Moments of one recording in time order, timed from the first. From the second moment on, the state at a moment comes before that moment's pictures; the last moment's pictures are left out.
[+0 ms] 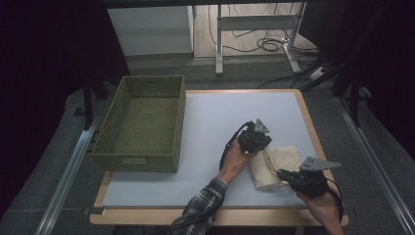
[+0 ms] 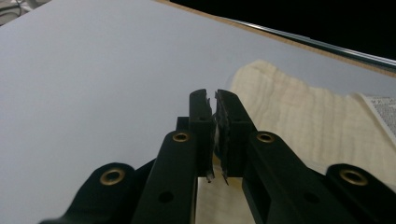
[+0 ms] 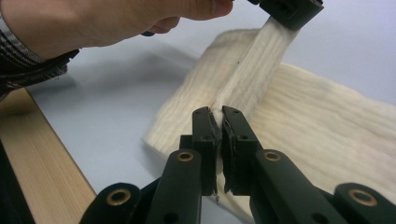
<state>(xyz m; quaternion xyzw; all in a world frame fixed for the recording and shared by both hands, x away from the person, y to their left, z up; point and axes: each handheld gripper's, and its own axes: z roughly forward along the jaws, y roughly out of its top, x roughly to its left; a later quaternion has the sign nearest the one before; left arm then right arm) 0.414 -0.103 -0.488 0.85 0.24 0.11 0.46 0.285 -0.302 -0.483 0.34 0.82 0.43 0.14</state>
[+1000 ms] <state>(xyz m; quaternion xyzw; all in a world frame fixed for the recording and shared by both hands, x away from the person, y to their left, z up) 0.421 -0.164 -0.491 0.85 0.23 0.11 0.46 0.281 -0.359 -0.497 0.42 0.80 0.40 0.17</state>
